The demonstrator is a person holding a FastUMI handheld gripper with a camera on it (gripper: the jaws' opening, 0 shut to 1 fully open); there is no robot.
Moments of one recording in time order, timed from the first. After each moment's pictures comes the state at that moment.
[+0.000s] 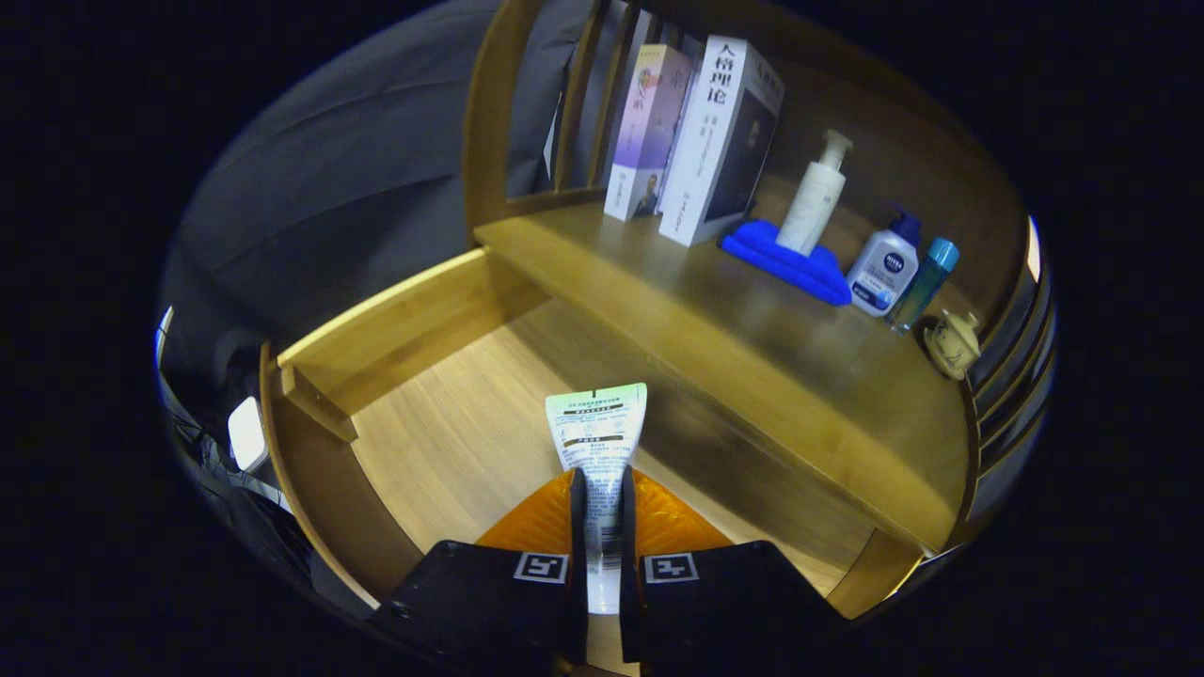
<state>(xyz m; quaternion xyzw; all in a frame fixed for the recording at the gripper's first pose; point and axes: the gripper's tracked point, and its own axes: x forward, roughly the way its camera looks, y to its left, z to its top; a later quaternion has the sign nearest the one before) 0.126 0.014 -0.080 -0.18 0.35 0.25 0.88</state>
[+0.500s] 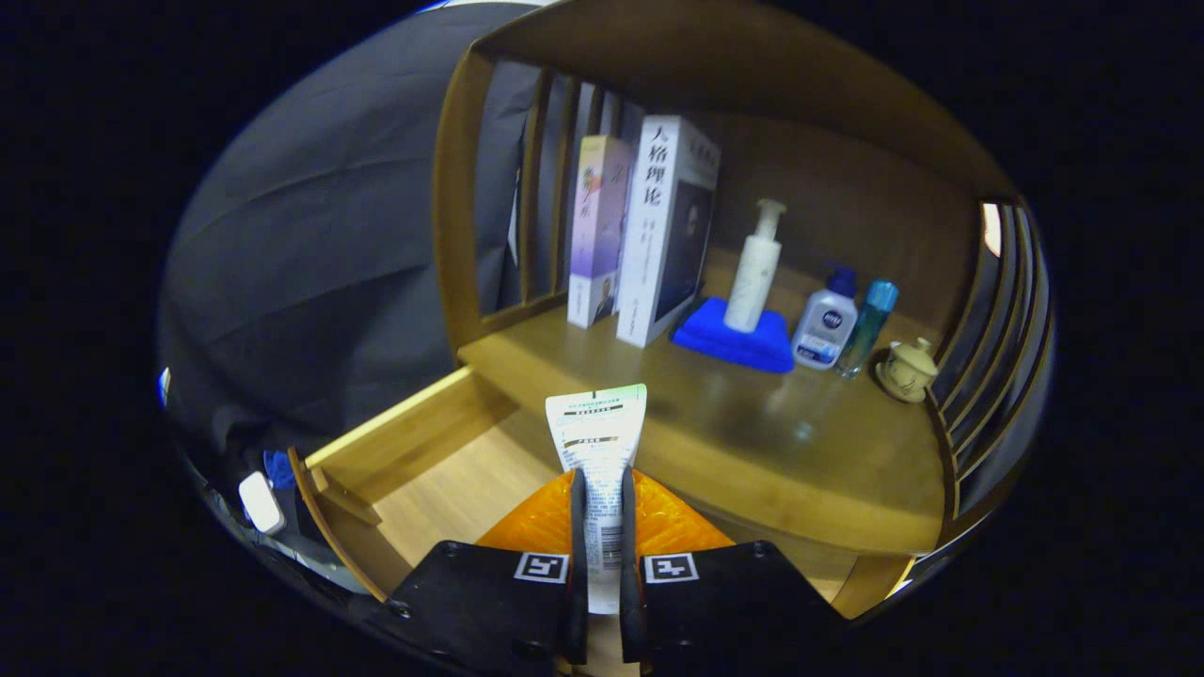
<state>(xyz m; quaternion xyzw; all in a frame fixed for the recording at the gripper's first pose) 0.158 0.014 -0.001 -0.09 0.25 0.19 0.95</state>
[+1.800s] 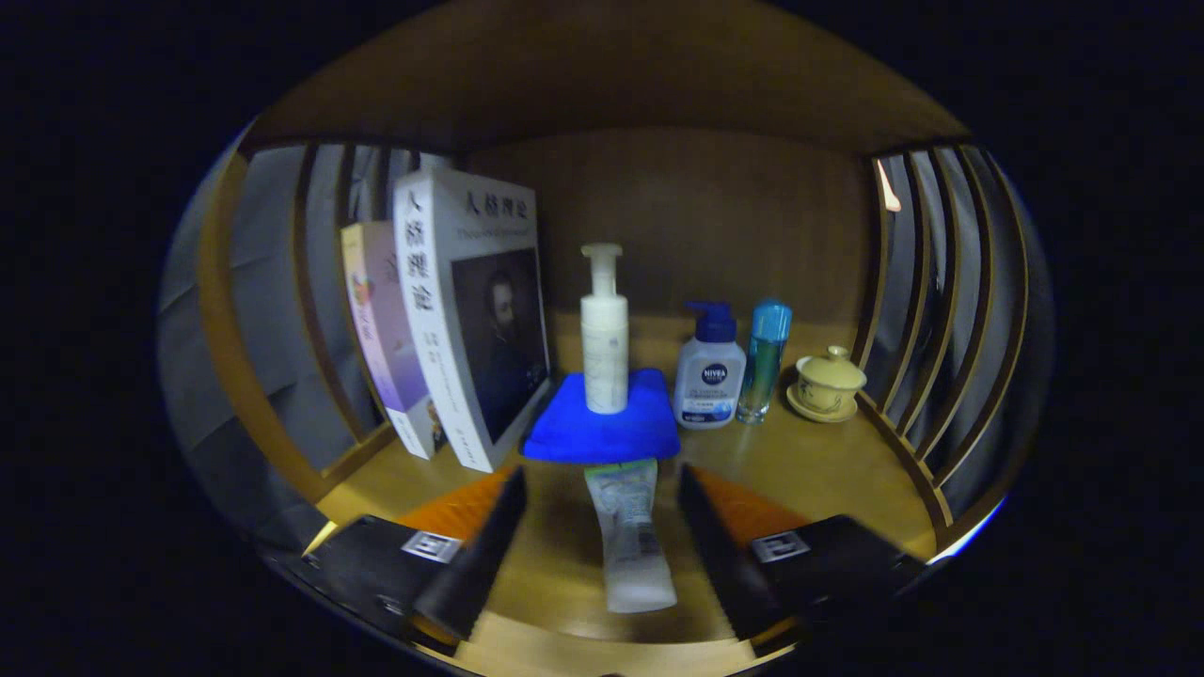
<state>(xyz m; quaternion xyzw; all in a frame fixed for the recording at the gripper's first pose) 0.267 -0.033 0.040 0.00 0.17 0.02 0.99</state>
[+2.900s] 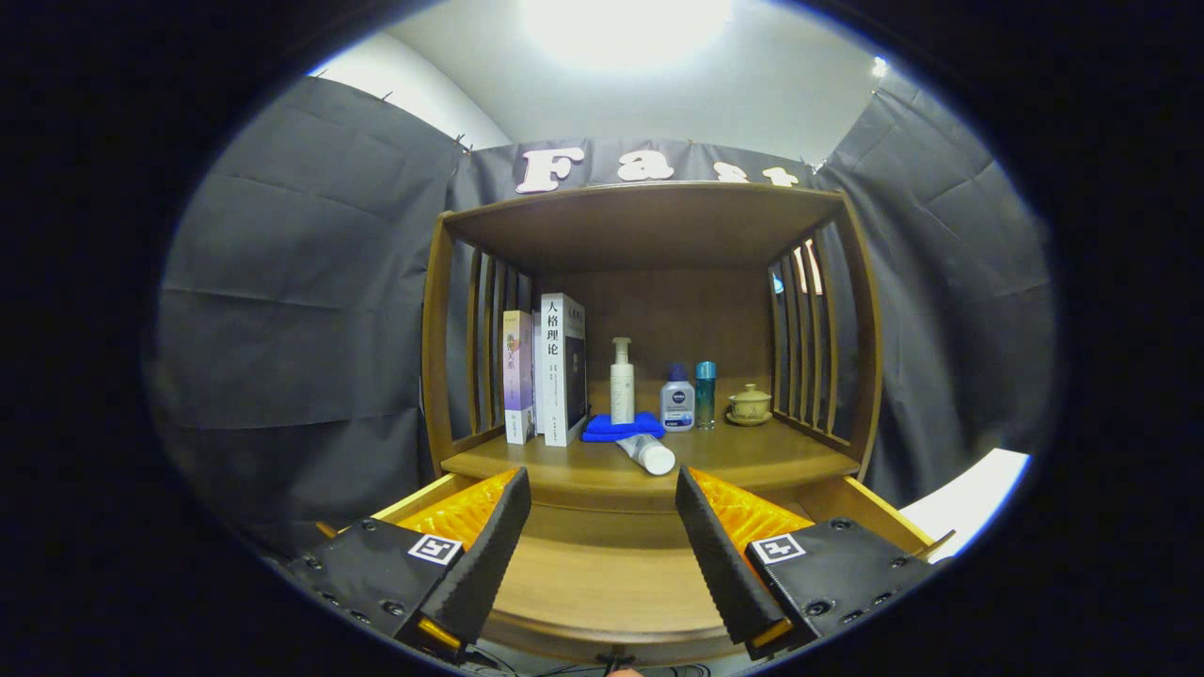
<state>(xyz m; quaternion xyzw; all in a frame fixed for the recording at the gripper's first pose) 0.009 0.006 0.025 0.01 -0.01 0.00 1.00</state>
